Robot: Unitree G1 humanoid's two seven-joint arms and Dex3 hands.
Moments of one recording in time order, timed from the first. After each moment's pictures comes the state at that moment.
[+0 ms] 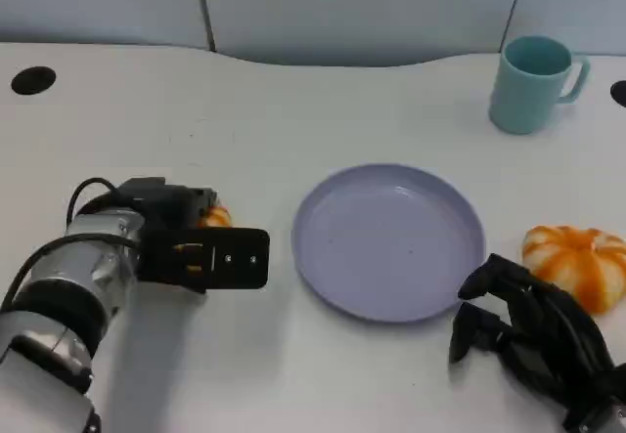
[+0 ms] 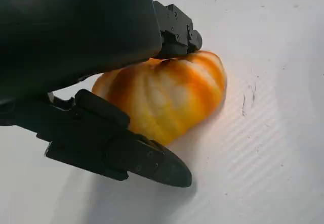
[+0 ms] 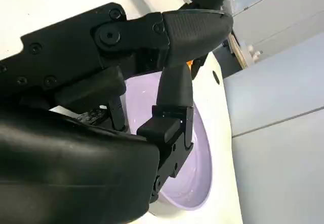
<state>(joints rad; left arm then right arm) -0.87 0.22 -0.52 1.20 0.76 -0.08 -0.12 -0.21 0.00 -0.15 0.70 0.36 -0.16 0.71</state>
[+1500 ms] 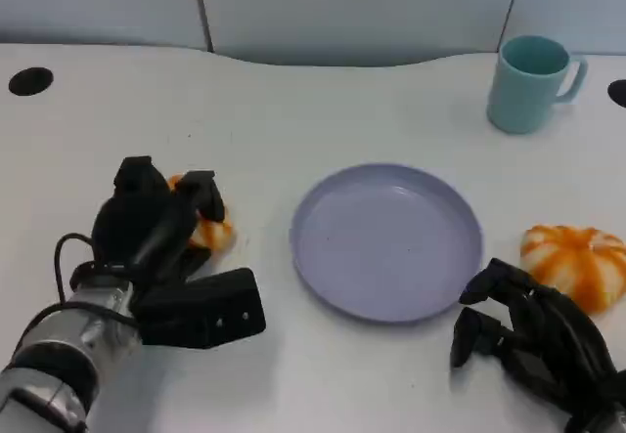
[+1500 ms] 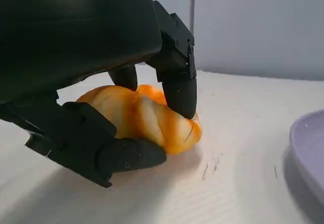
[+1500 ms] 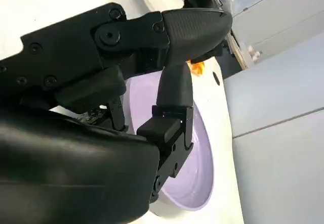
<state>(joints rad) -0.74 0.22 -0.49 1.25 0.69 -0.34 0.59 -0.19 0.00 -0.15 0.66 0.36 -0.14 0.71</state>
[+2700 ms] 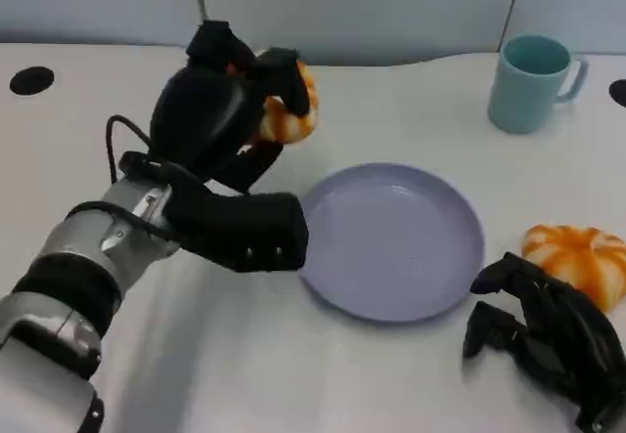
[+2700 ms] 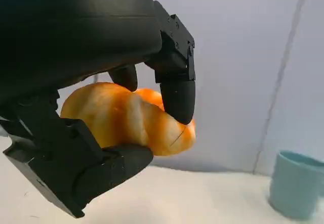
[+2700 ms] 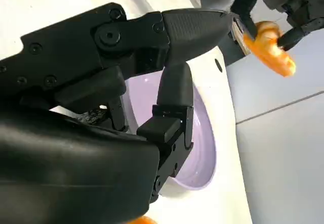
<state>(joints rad) -0.90 0.22 -0.51 1.06 0.71 -0.58 0.53 -0.20 -0.03 -0.15 0.65 0.38 -0.07 0.67</state>
